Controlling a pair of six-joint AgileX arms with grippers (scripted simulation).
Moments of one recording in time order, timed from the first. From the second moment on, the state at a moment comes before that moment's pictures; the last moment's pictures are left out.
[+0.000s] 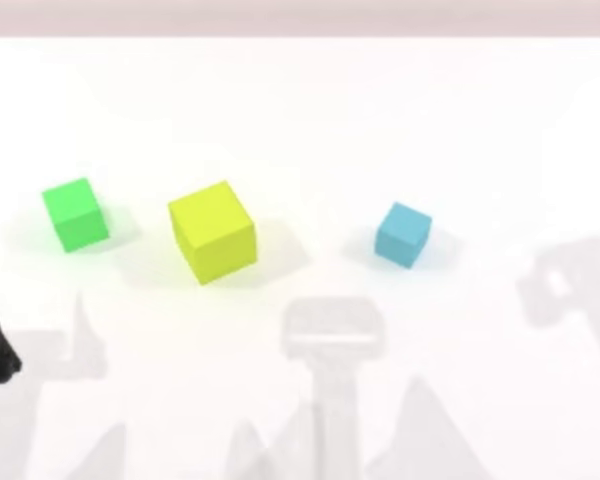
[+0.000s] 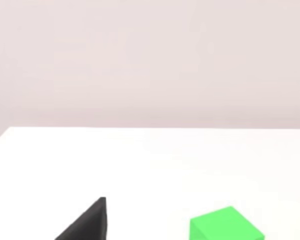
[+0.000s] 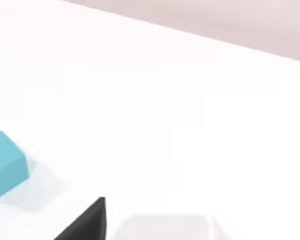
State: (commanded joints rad) left arm 0.00 0.00 0.00 0.00 0.00 0.00; right arm 0.15 0.68 0.65 -0.41 0.00 -0.16
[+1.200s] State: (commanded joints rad) left arm 0.00 0.00 0.00 0.00 0.00 0.00; right arm 0.49 2.41 2.22 -1.38 0.00 -0.52
